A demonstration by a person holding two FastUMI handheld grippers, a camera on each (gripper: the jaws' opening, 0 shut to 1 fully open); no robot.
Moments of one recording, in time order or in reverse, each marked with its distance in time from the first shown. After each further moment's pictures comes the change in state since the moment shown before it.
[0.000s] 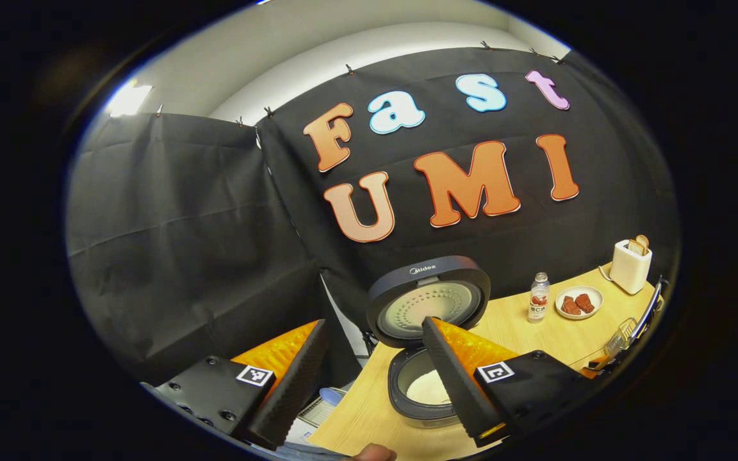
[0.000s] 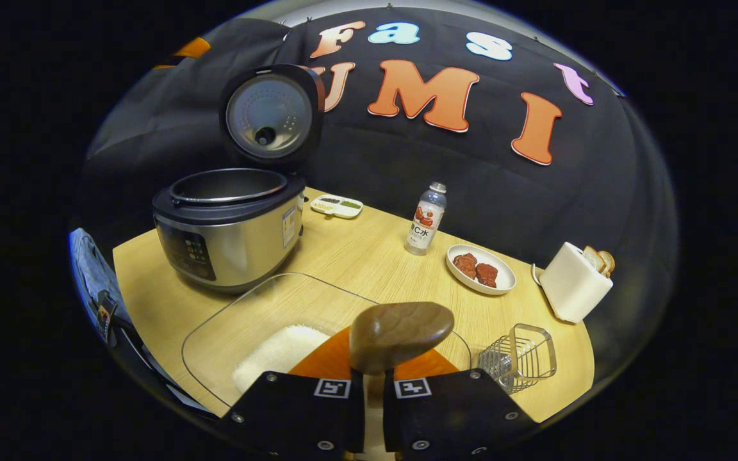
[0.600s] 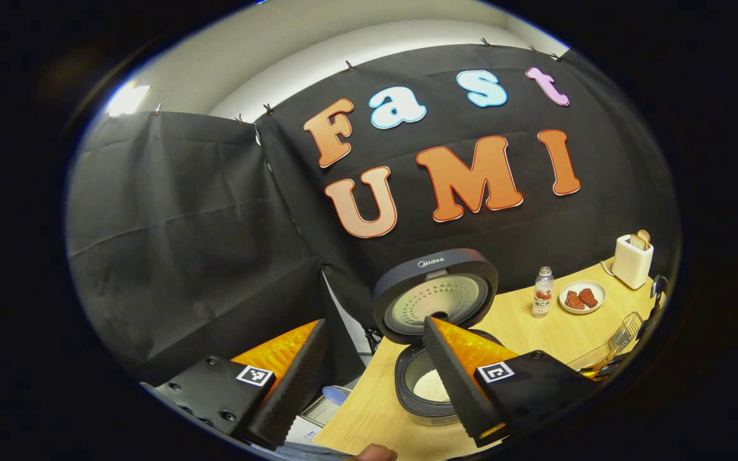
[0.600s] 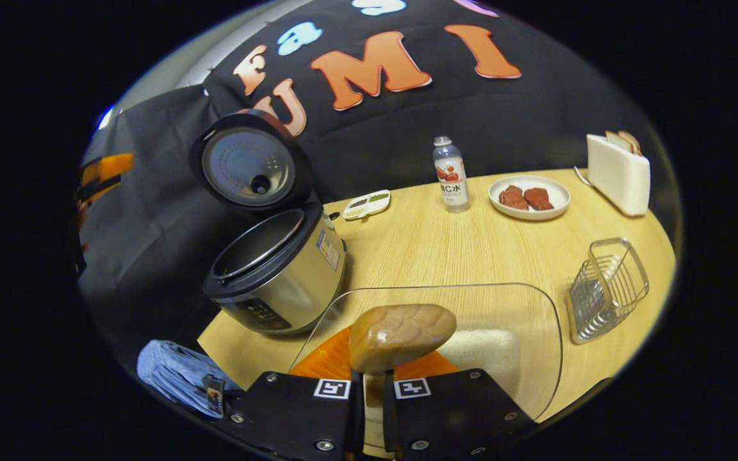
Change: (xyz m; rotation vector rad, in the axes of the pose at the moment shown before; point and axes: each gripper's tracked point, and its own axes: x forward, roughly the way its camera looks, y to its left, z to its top) left arm 0.006 0.015 -0.010 0.005 0.018 0.006; right arm 0.002 0.043 -0.001 0.551 0.107 0.242
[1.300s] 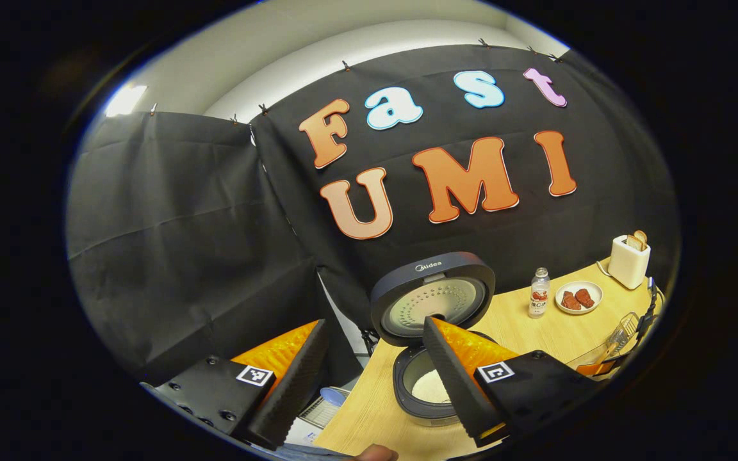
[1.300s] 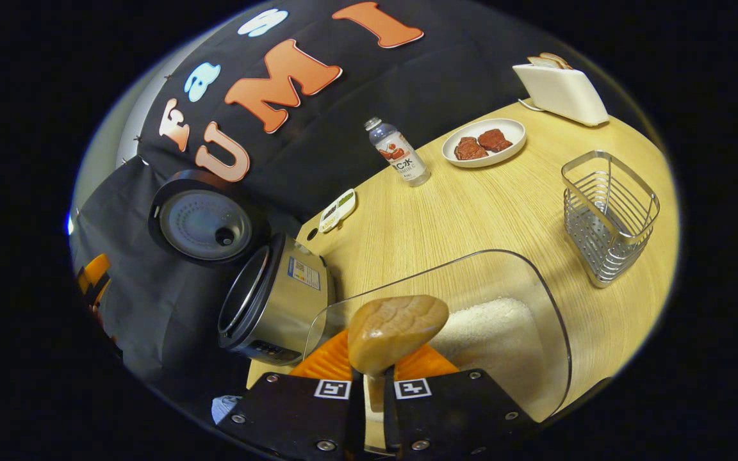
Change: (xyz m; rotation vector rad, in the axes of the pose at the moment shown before) left arm 0.003 -0.003 0.010 0.012 -0.007 -0.028; right arm 0.011 -0.021 0.002 0.352 0.032 -0.001
